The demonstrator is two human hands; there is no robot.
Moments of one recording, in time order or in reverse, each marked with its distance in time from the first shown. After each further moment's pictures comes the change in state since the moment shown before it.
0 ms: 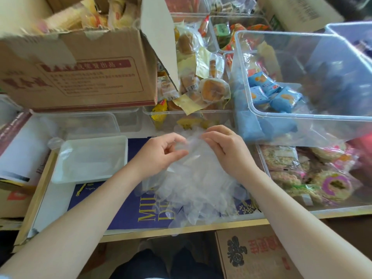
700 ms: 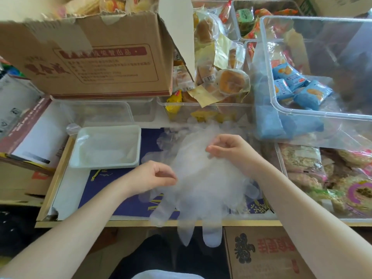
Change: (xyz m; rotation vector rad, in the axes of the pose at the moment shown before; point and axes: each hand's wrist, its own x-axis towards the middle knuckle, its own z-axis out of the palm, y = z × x) left_hand -0.049 -0.043 -0.009 -0.023 -0.257 -0.468; right_hand 0.007 0.006 0.018 0.719 -0.378 0.560
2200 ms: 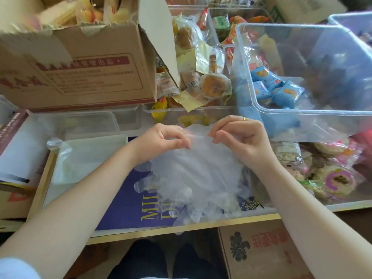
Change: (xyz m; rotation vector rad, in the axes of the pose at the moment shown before) left_hand 0.033 0.079 -0.026 -0.012 -0.012 0.458; right_hand -0.033 -0.041 -0.015 -0.177 0.263 -0.698
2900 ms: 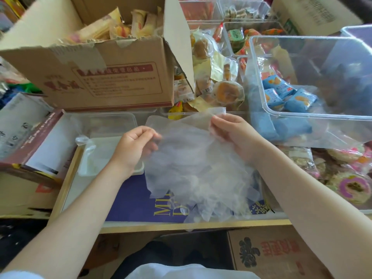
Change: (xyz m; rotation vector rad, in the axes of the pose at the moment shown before) left_hand -0.061 -0.025 -0.016 -0.261 0.712 -0.156; right_hand 0.033 0.003 0.026 0.427 -0.106 0.646
